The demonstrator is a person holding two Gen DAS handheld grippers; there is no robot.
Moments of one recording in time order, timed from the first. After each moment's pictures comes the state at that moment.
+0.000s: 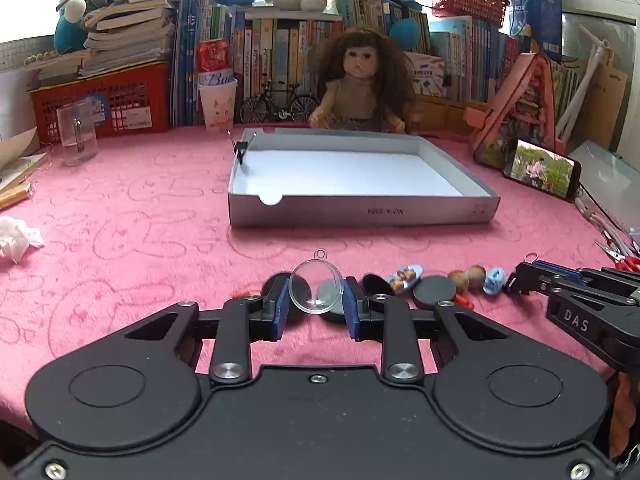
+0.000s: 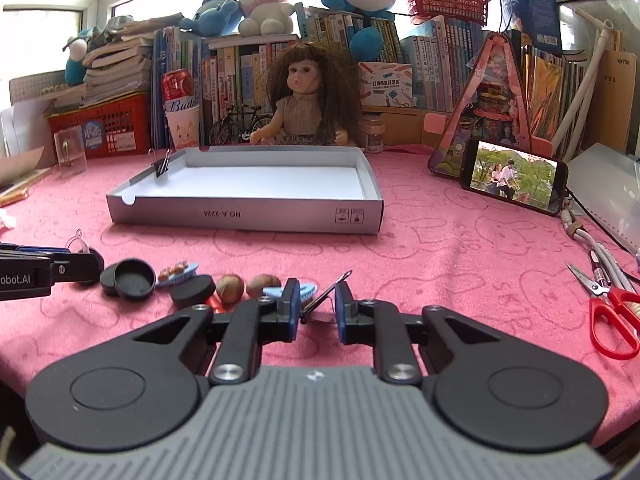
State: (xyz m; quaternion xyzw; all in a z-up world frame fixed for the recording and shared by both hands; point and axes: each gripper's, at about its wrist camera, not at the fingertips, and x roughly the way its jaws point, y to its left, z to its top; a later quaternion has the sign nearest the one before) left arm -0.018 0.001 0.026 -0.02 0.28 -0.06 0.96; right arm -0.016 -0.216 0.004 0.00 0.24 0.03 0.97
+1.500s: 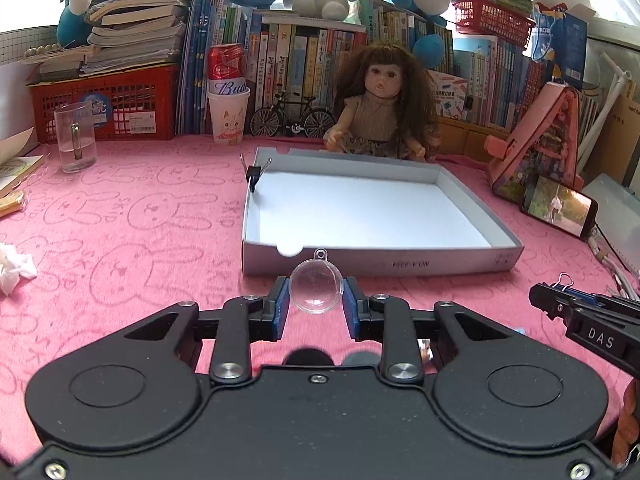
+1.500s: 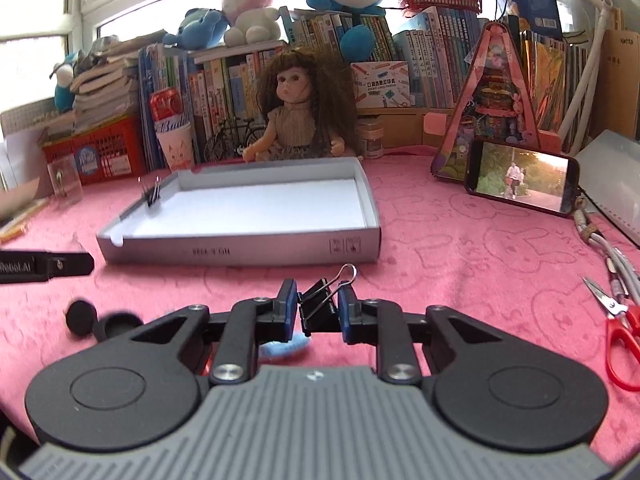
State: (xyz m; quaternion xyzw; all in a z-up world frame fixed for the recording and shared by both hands) left arm 0.036 0.018 0.046 -0.05 0.29 -0.06 0.96; right arm 0.025 -0.233 0.023 0.05 0.25 0.05 0.97
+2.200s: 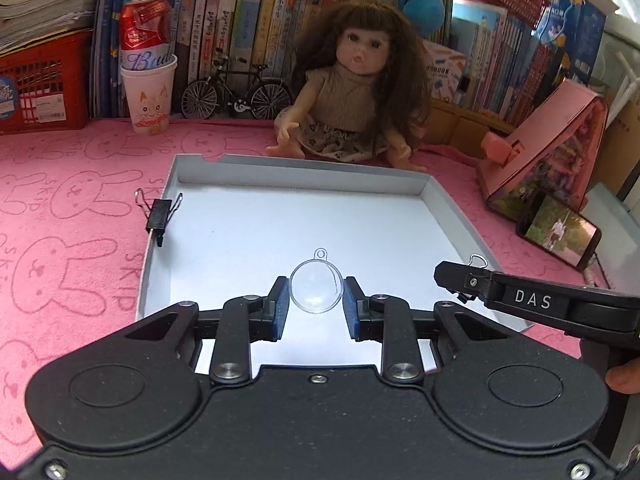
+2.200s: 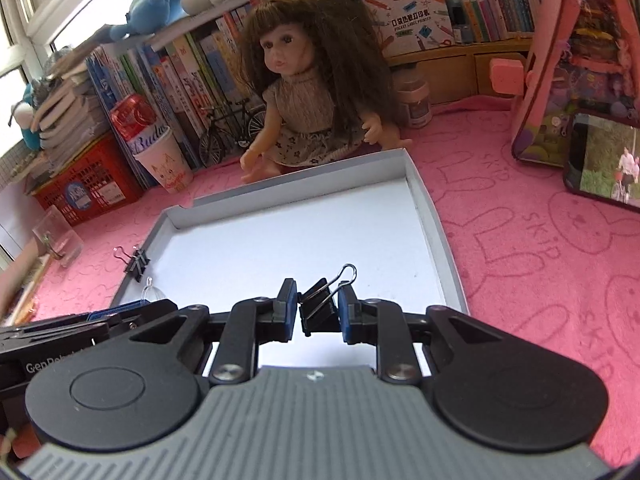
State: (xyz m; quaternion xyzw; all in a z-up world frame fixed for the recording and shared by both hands) left arm 0.204 -0.012 0.046 -0.06 0.37 -0.12 0.92; right arm 0.191 -0.225 0.028 0.13 0.36 0.08 0.92
